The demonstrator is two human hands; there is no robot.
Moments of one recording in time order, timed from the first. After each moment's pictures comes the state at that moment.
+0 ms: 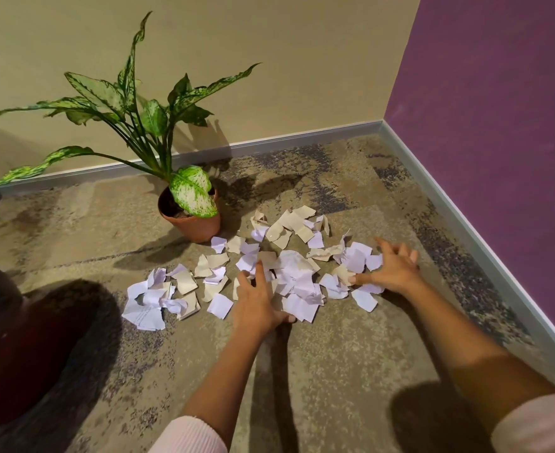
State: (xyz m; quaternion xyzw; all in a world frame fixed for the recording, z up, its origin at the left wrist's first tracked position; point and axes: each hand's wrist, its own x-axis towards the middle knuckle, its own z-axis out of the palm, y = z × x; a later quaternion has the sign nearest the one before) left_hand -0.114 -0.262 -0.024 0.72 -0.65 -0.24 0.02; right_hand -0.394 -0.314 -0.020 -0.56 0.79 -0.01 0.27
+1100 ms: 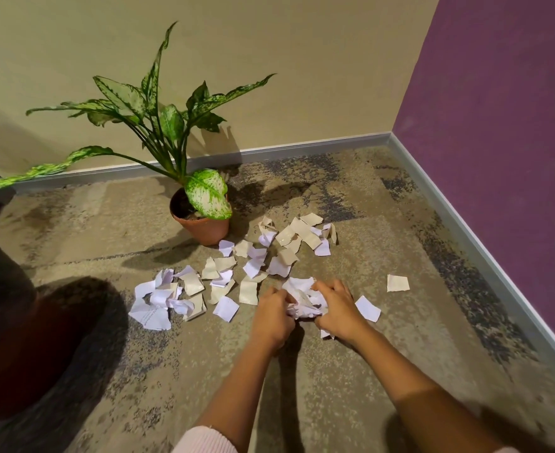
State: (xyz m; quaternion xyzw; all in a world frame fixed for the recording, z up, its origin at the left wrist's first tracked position) left_hand -0.128 -0.258 -0.037 0.67 -0.67 -0.29 0.14; right_hand -0.286 -0.269 -0.052 -0.67 0.66 -0.10 0.33
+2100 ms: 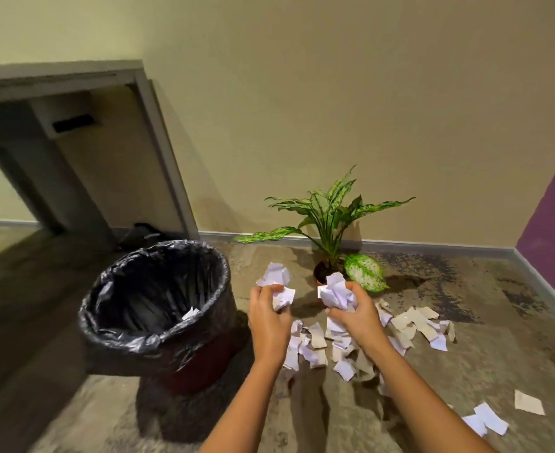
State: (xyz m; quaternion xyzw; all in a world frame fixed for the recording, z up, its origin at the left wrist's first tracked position) left_hand 0.064 -0.178 0.159 0.74 -0.45 -0.06 0.50; right_hand -0.087 -0.245 0.144 -0.61 0.51 -0.38 0.47
